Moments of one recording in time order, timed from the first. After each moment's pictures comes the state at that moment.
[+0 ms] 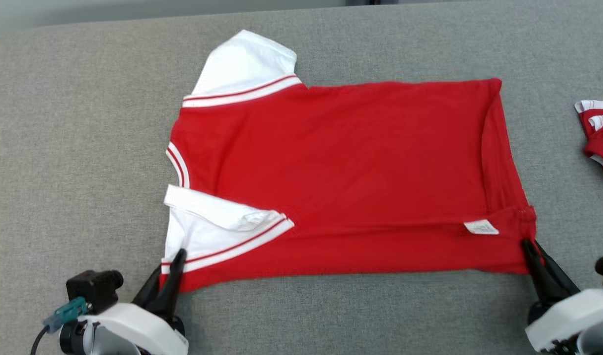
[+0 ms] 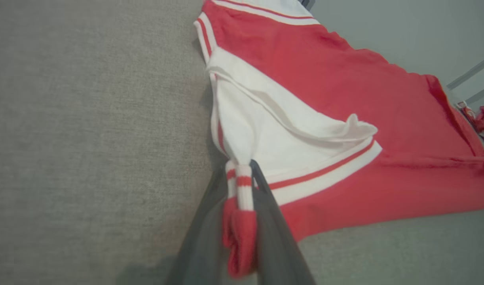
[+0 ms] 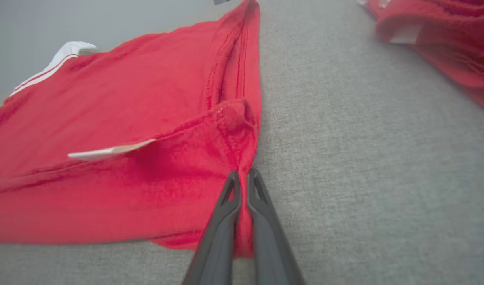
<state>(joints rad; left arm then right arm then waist) -0.05 0.27 -0.28 0.15 -0.67 0.00 -0.01 -0.05 -0.22 0.03 0.18 0.50 0.13 0.03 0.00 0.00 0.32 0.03</state>
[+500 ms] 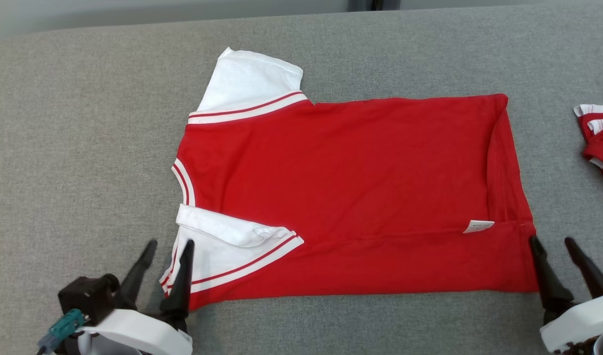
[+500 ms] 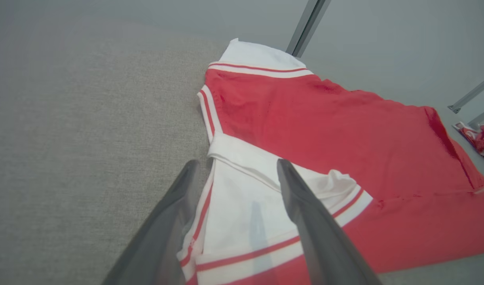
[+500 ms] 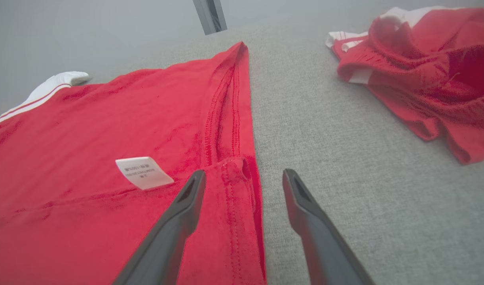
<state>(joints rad) 0.03 0.28 -0.28 -0.06 -0.60 0.12 -0.03 0.05 -0.15 -0.11 0.01 0.42 0.13 0.10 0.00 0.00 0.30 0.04</state>
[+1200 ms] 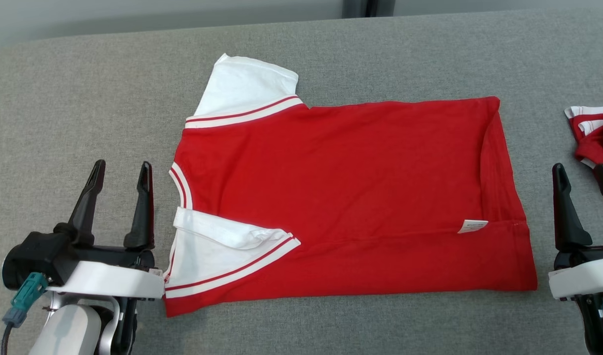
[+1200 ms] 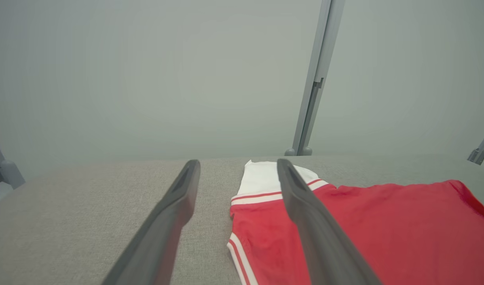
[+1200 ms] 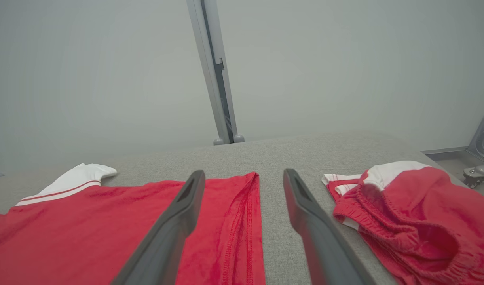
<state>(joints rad) -0.16 0.31 -0.22 0.00 -0.46 0.11 -0.24 -0.10 -0.12 -0.14 -0.09 0.30 0.13 0.00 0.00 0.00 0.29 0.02</state>
